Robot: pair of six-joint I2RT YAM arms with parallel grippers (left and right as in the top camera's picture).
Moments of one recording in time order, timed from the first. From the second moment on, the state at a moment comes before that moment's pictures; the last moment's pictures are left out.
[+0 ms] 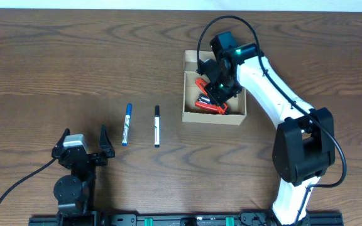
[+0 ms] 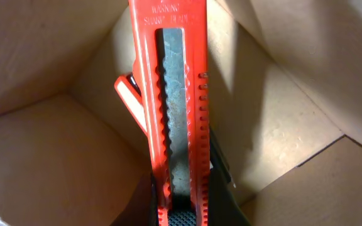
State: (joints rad) left arm 0.06 0.01 0.02 -0.12 -0.01 -0.09; right arm 0.37 2.01 1.62 -1.09 -0.14 -0.27
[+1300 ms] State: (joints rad) left arm 0.06 0.01 0.02 -0.12 -0.01 -0.09; right arm 0.23 2.02 2.31 -1.43 -0.04 -0.15
